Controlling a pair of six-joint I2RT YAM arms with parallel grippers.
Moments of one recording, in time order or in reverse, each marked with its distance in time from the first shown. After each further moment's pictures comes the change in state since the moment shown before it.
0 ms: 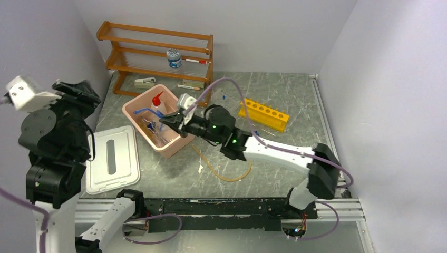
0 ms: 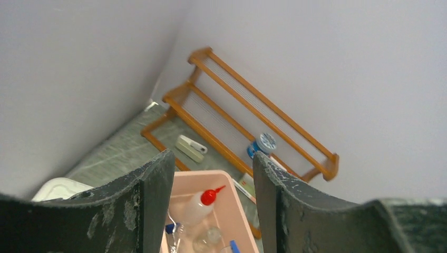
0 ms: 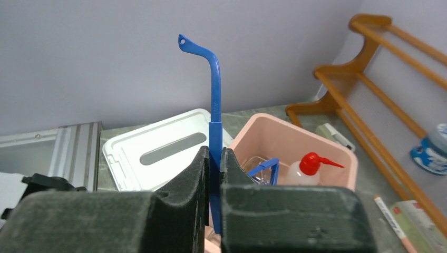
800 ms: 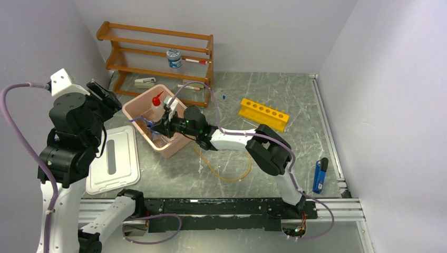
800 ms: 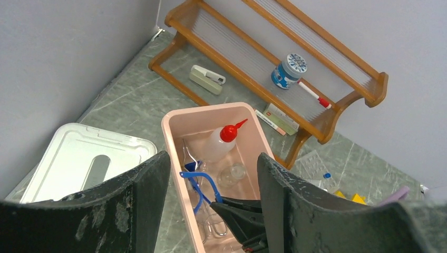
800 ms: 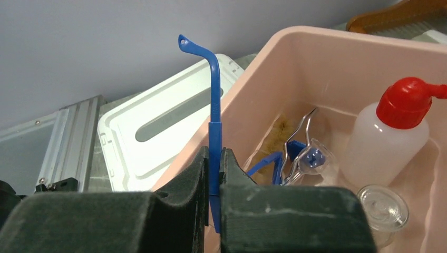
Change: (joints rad) left arm -0.011 0.063 -0.025 -0.227 0.085 -0.039; right arm -0.107 0.582 0.208 0.216 -0.187 0.292
